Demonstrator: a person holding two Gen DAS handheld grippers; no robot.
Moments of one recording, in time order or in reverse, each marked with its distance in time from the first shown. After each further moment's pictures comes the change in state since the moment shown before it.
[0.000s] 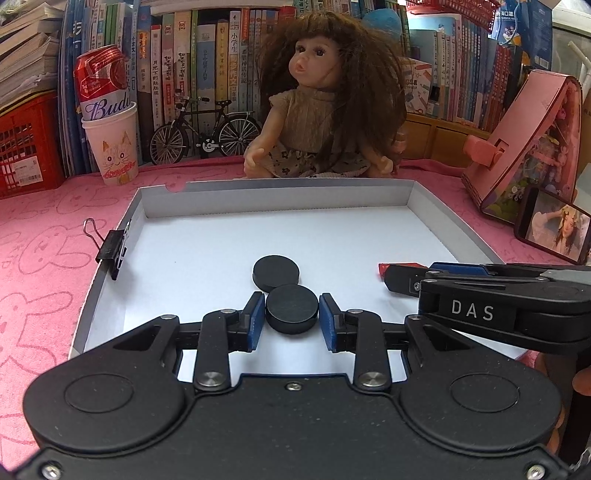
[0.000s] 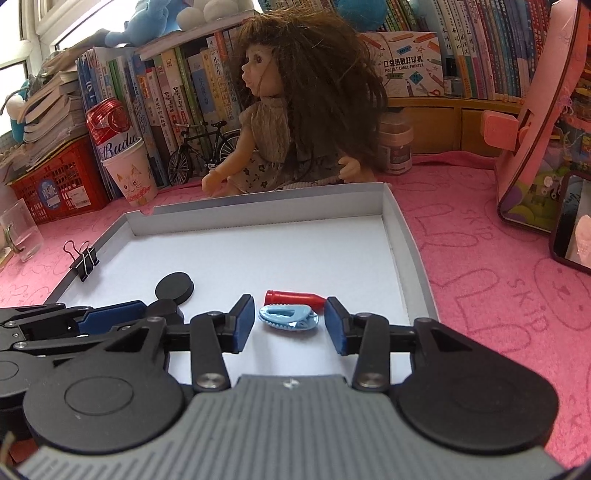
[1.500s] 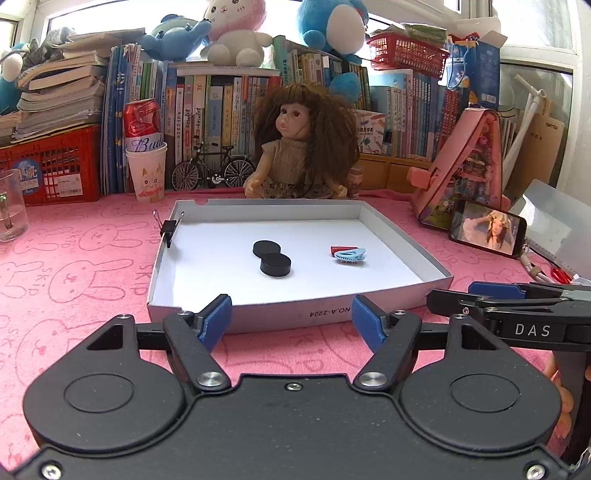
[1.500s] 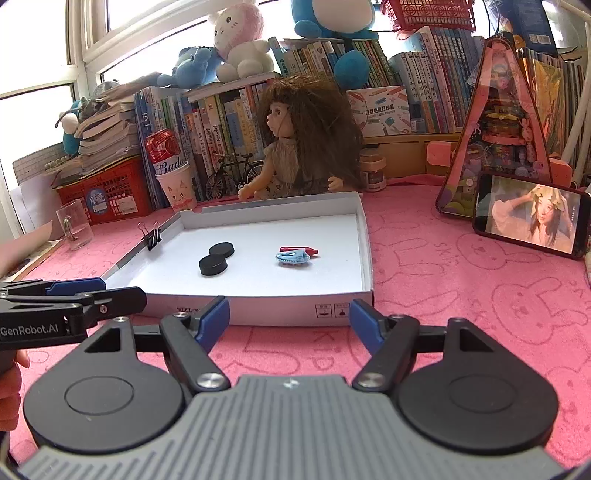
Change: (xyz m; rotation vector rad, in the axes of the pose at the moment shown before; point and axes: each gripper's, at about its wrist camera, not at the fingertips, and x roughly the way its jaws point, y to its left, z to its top) left arm -0.150 -0.004 -0.076 0.008 -0.162 -0.049; right arm -0.138 -0.009 -0.072 -0.032 -0.140 0.042
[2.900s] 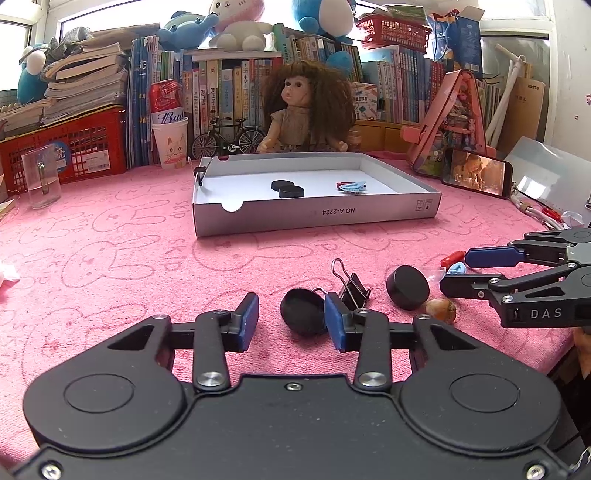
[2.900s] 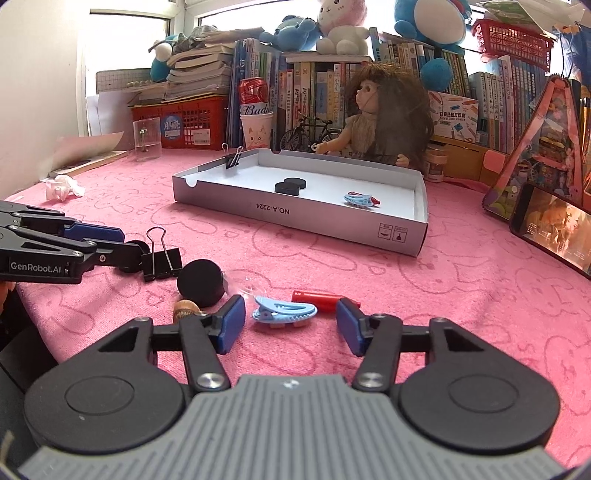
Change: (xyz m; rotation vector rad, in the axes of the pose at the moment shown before) left arm -0.063 0.008 -0.082 0.064 0.028 0.034; right arm -0.041 0.030 -0.063 -0.288 0.046 0.122
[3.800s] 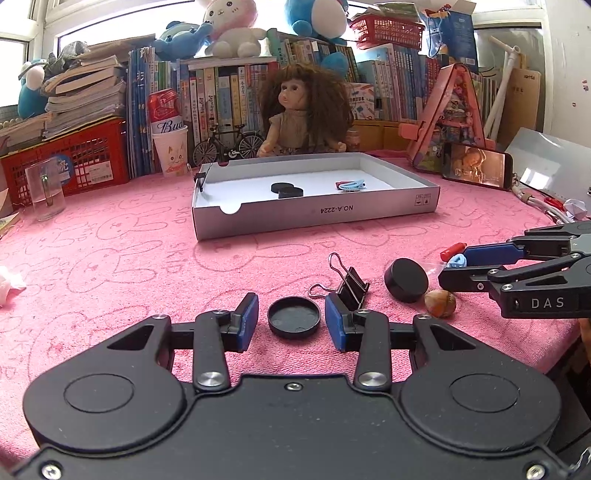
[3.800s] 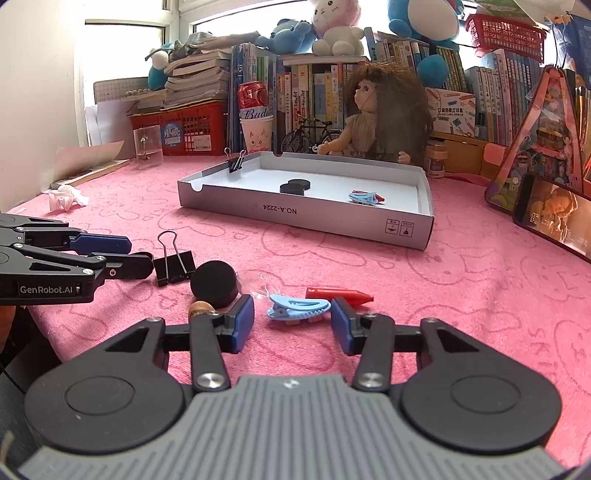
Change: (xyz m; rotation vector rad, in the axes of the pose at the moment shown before) left arm -0.002 -0.008 -0.008 0.042 -0.020 0.027; right arm -0.003 0.004 -0.002 0.045 -0.014 0.011
